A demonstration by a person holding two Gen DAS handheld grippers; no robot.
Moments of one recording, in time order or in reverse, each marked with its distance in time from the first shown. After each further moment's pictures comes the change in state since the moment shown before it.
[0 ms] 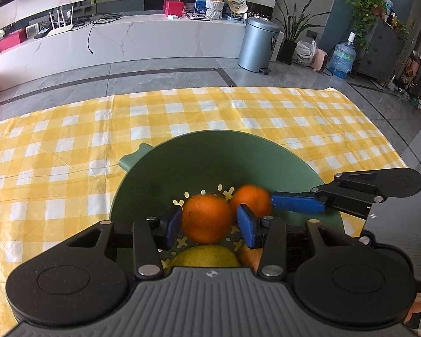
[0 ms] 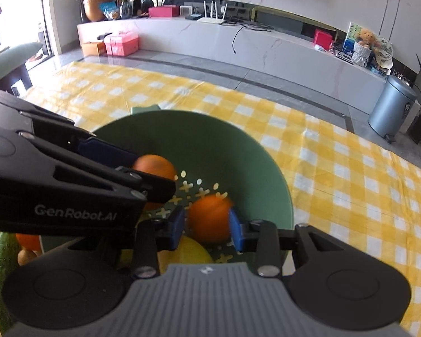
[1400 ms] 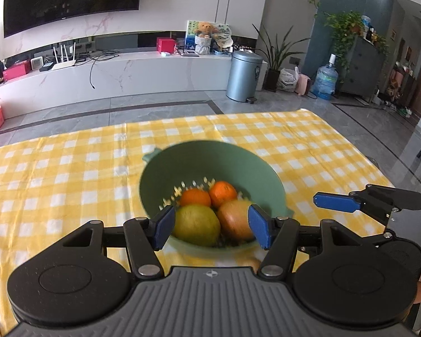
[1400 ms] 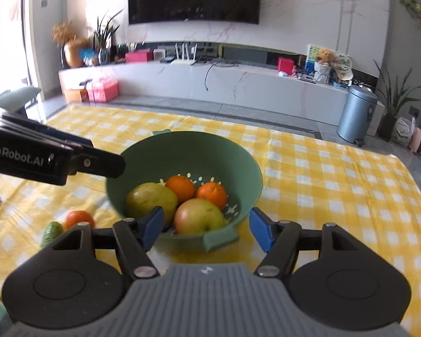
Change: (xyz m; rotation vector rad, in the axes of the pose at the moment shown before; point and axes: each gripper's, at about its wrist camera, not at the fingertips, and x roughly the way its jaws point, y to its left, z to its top) left arm -0.113 -0.021 -0.053 0.051 -0.146 -0.015; right arm -0.121 0.033 -0.067 0.144 -0.204 -0.088
